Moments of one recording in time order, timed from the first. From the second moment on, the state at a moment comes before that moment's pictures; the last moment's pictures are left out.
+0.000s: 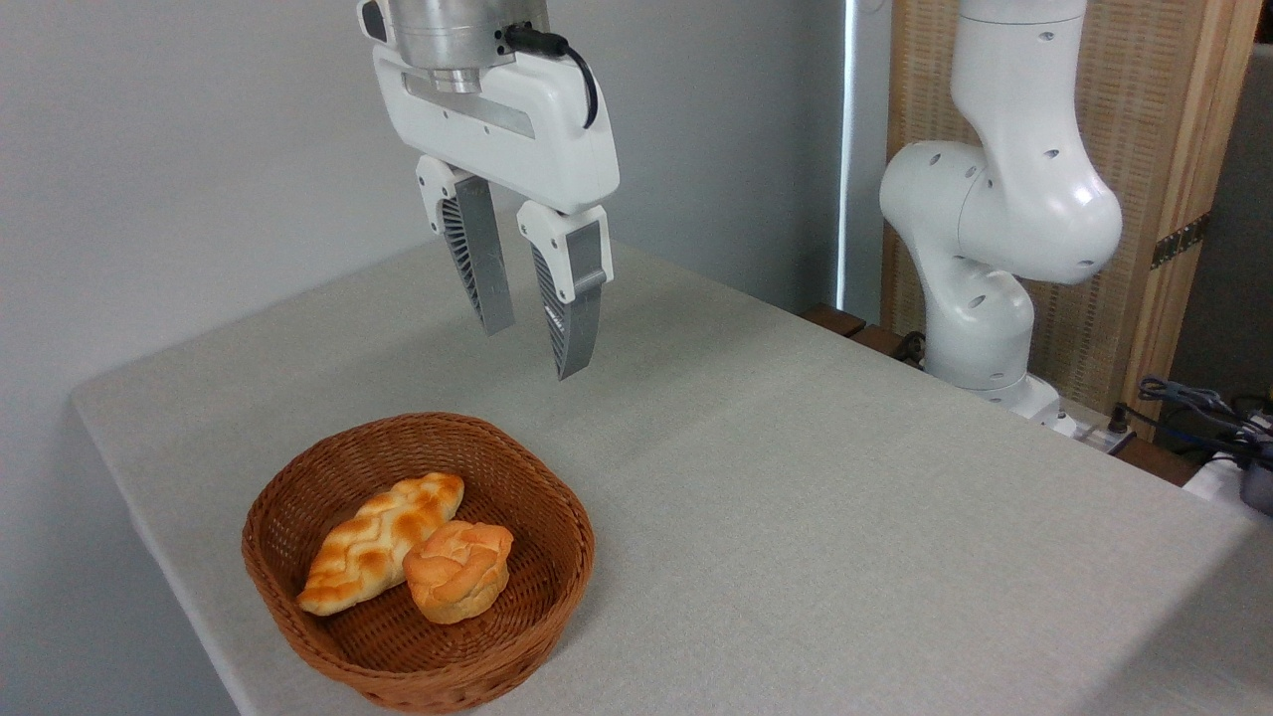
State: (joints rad) arm -0.03 -0.05 0.01 -1.63 -0.04 1.60 0.72
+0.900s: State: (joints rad) arm -0.03 0.00 0.00 -1.70 -0.12 1.82 0.72
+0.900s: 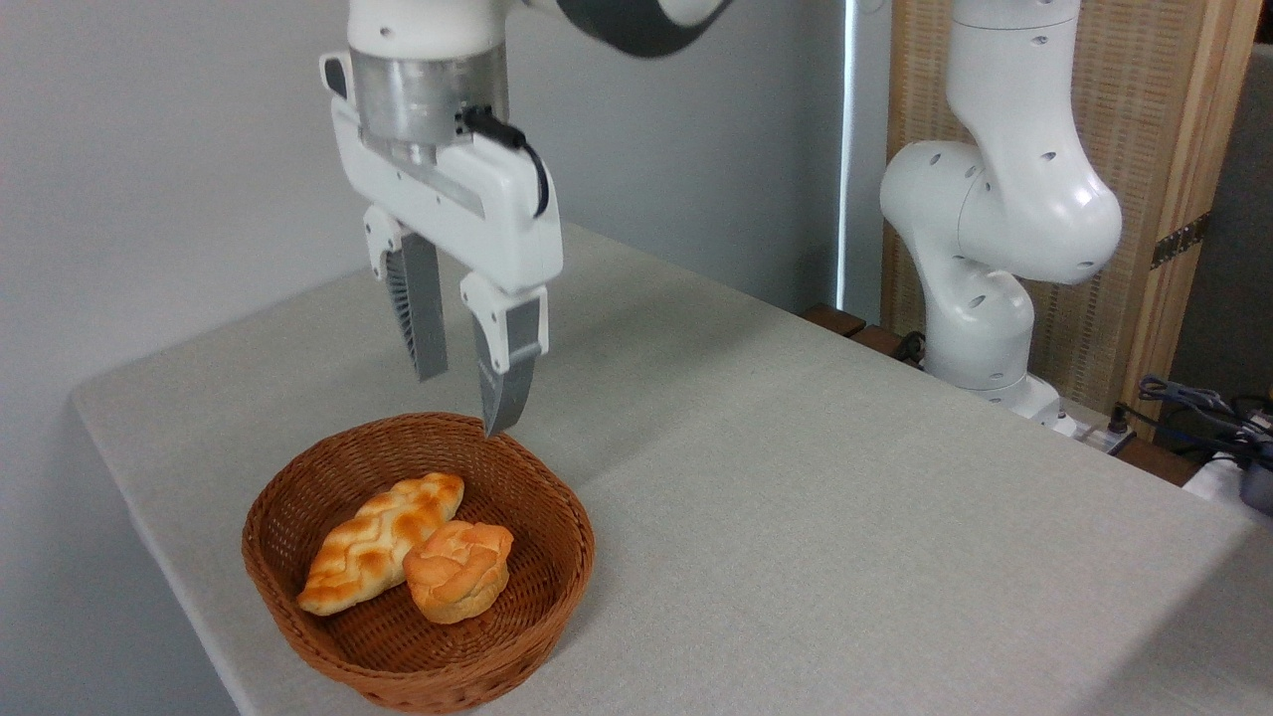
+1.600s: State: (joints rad) arm -0.03 0.03 0.01 -1.81 -0.12 1.95 0.88
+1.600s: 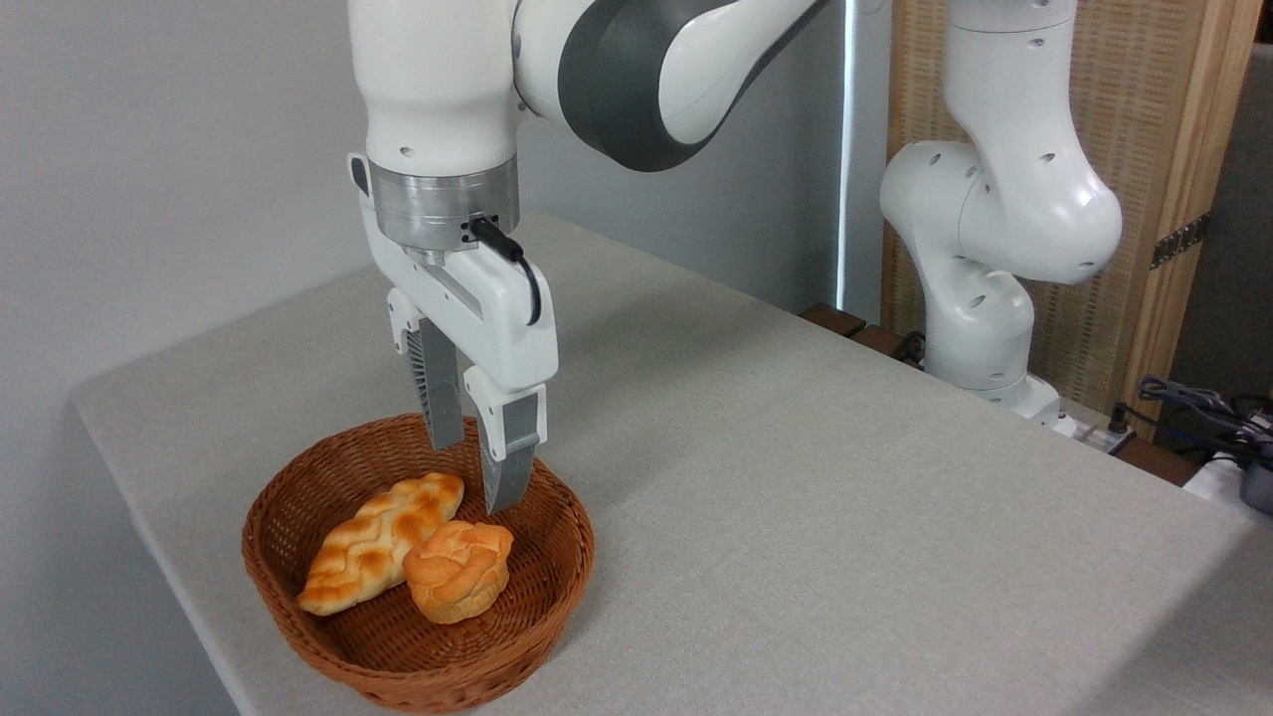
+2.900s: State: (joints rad) arm -0.03 0.11 -0.05 -1.92 -0.08 2.17 0.95
